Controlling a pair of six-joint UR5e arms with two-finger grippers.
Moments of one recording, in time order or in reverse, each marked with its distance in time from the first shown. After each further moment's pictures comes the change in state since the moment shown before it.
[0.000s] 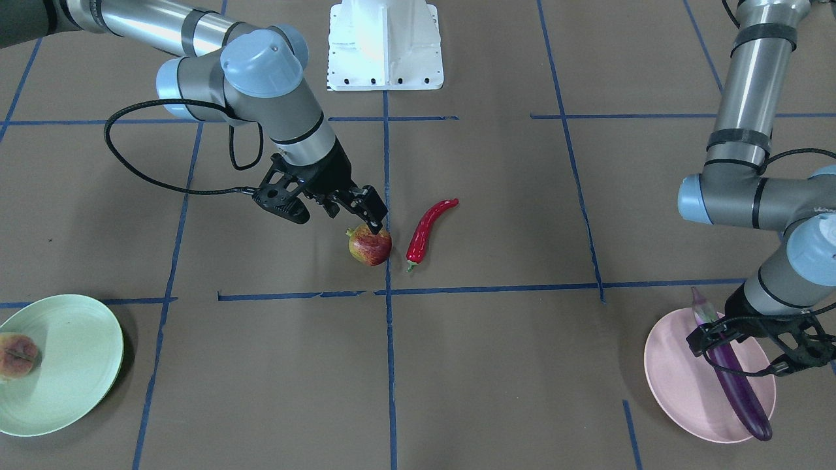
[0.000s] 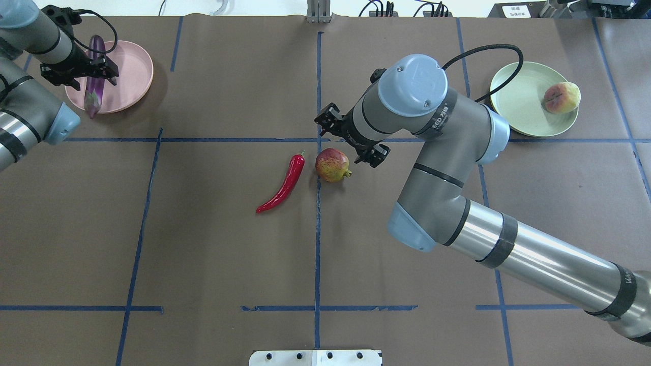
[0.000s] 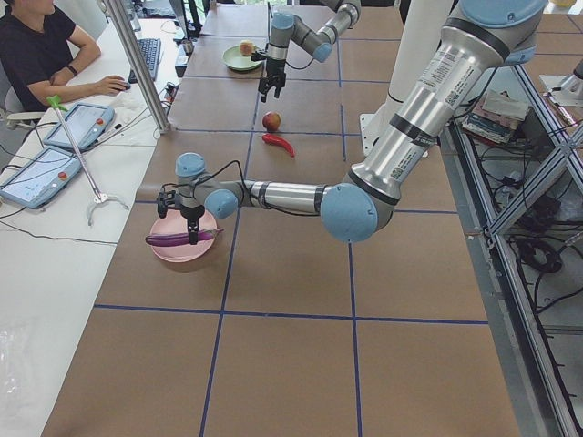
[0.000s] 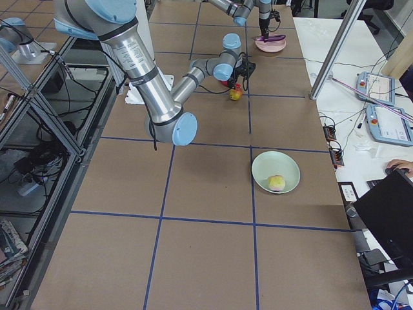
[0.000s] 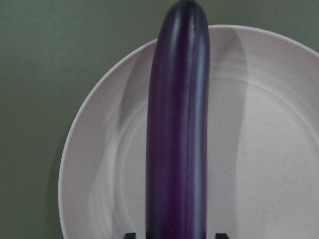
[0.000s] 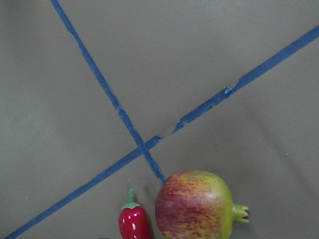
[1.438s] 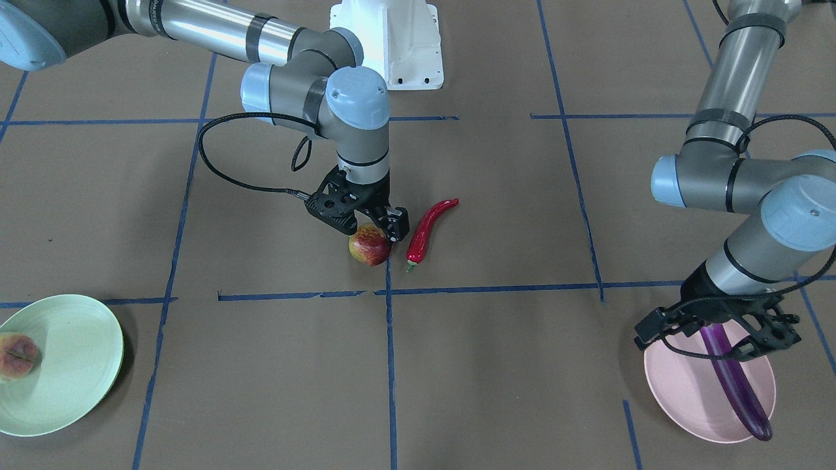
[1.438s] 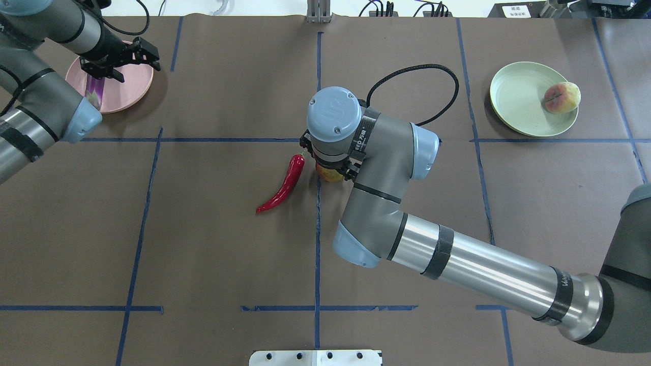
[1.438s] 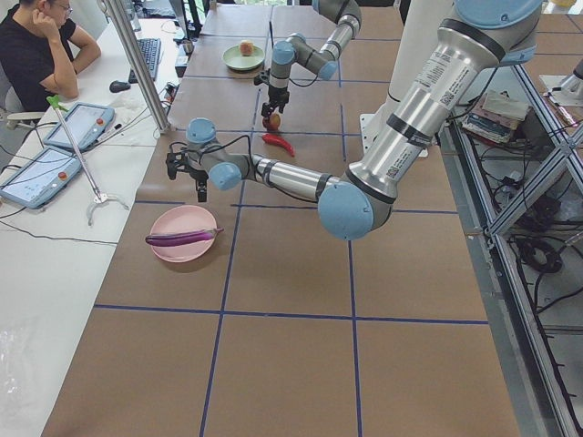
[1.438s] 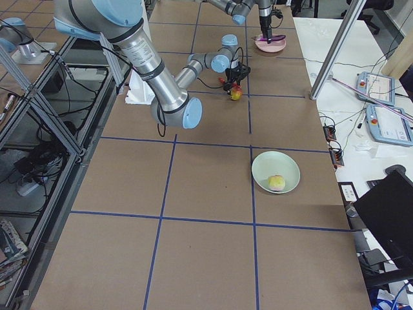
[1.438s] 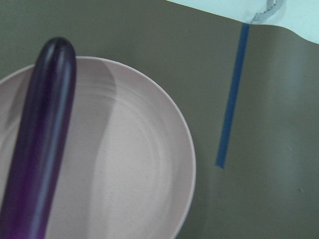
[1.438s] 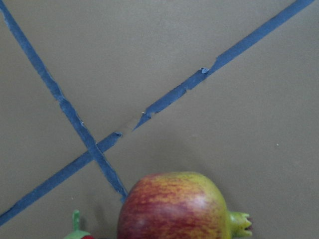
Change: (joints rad) left arm 0.056 -0.004 -0.212 -0.033 -0.102 -0.231; right arm -0.091 0.137 -0.194 -0.188 -0.147 -0.005
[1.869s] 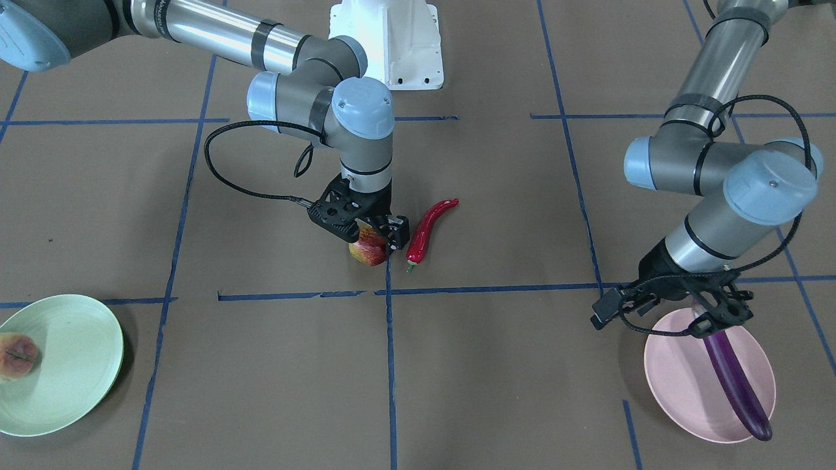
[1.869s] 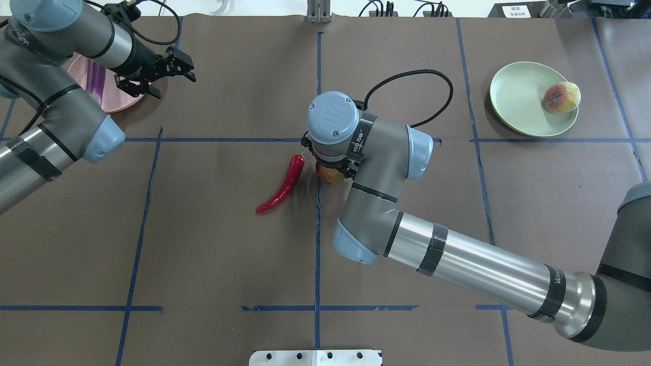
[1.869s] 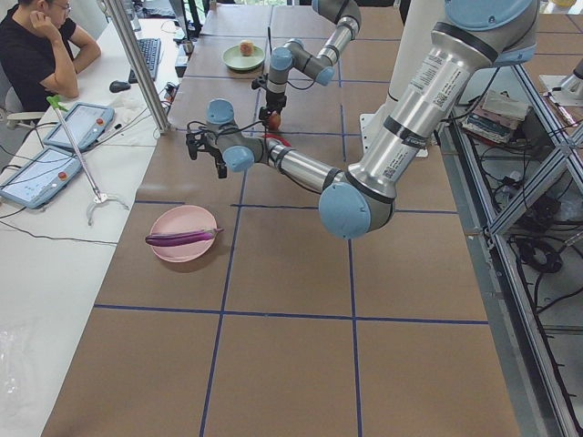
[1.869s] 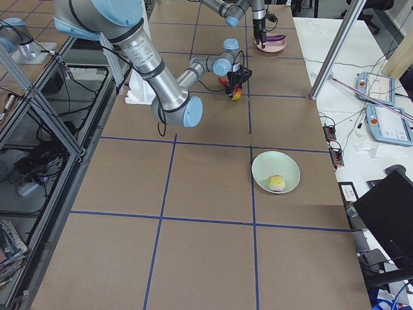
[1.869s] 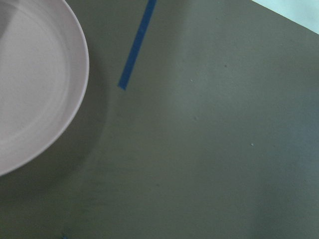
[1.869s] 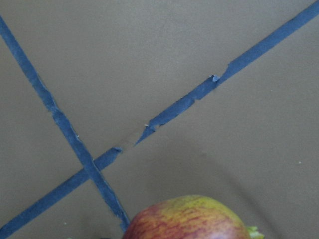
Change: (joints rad) left arm 0.085 0.020 -0.155 0.002 -0.013 -0.197; right arm -0.001 0.007 -0.072 0.069 -0.017 0.002
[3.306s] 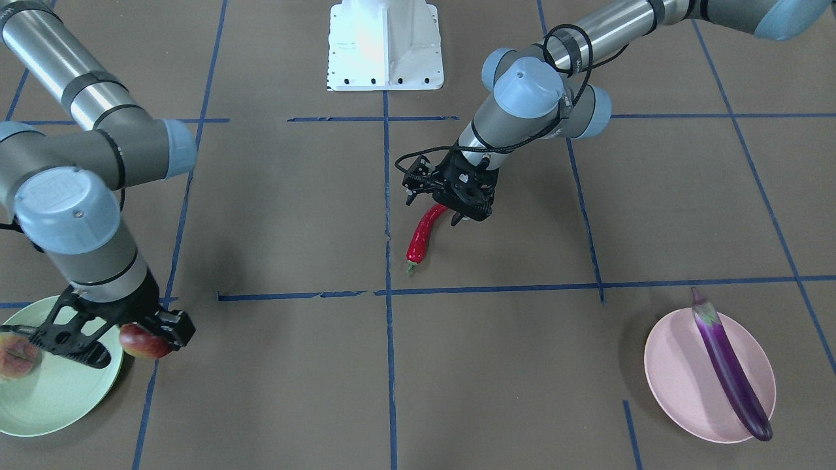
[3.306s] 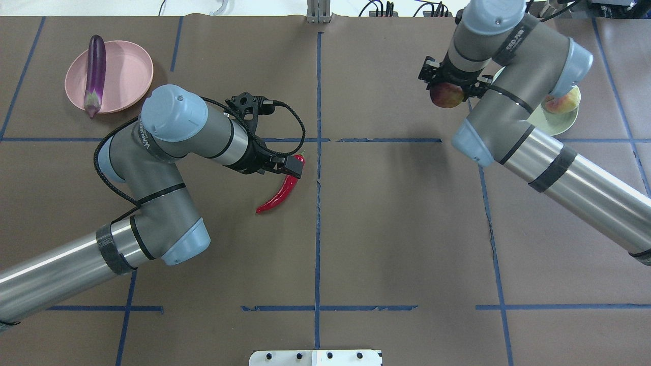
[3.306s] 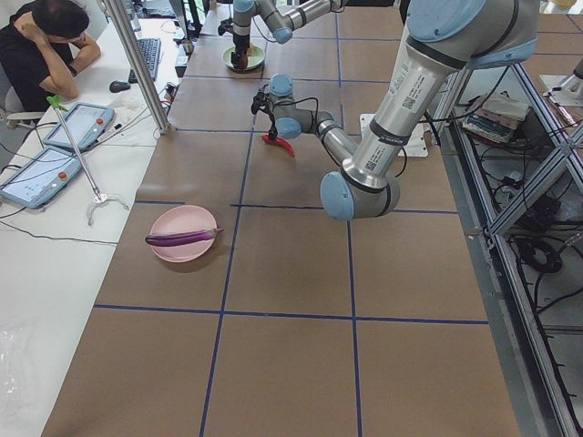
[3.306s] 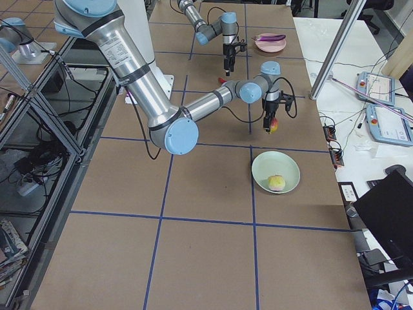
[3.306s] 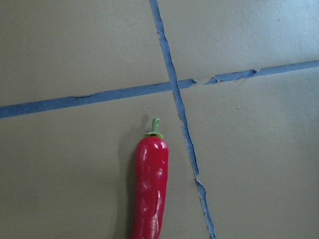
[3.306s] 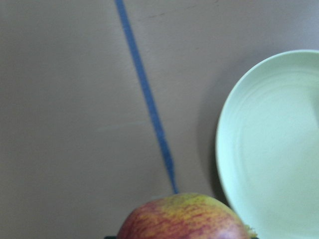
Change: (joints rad) left arm 0.356 -0.091 -0.128 0.081 0.180 0.450; right arm 0.454 -0.259 0.017 -0.010 0.178 -0.745
